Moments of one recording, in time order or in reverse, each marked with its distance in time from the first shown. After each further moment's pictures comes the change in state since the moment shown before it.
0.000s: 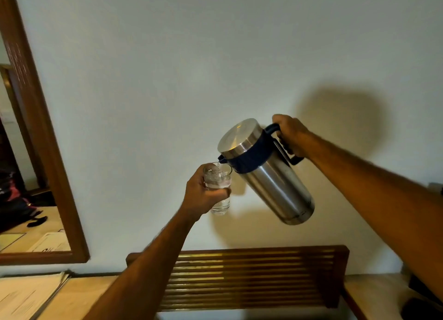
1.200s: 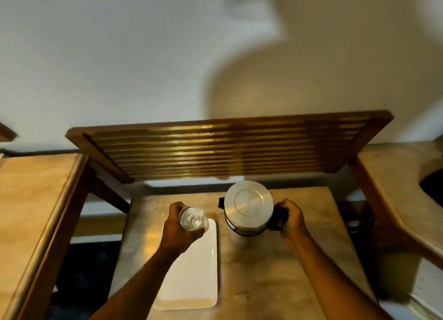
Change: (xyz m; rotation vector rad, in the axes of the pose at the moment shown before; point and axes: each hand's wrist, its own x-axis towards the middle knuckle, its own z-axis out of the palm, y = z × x) left_hand -0.283 -0.383 0.036 0.352 -0.085 -0.747; right_hand -0.166 0.559 0.169 0.569 0.072 0.852
